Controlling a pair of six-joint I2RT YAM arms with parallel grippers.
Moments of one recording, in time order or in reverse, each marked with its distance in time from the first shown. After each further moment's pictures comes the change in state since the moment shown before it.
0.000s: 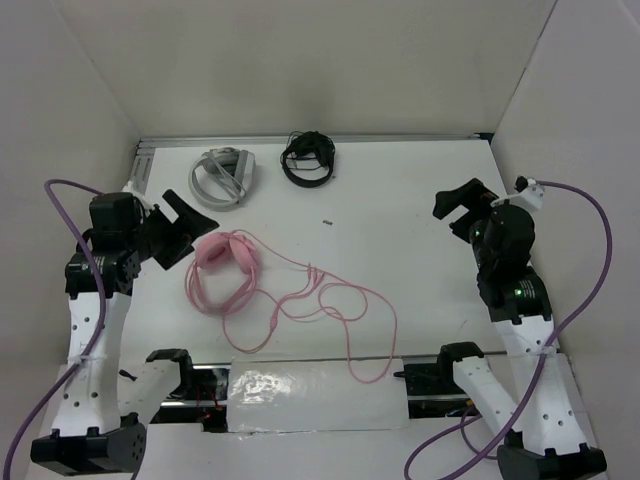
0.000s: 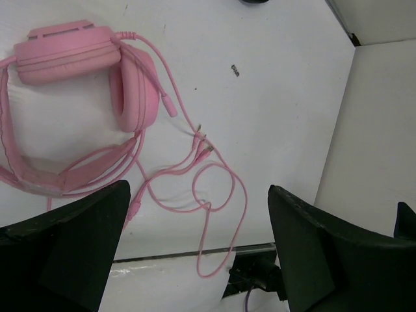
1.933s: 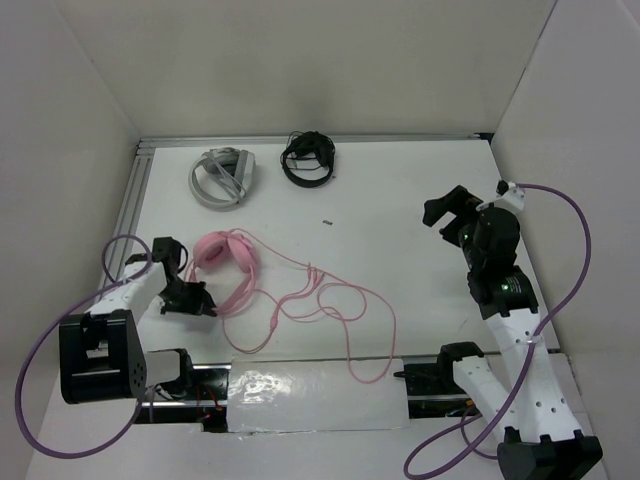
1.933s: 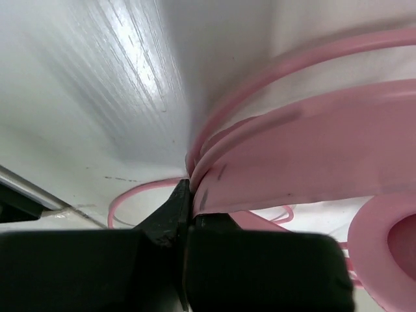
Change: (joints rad) left arm 0.052 0.369 -0.555 0.042 -0.184 -0.605; right arm 0.000 0.000 -0.125 0.098 -0.058 -0.036
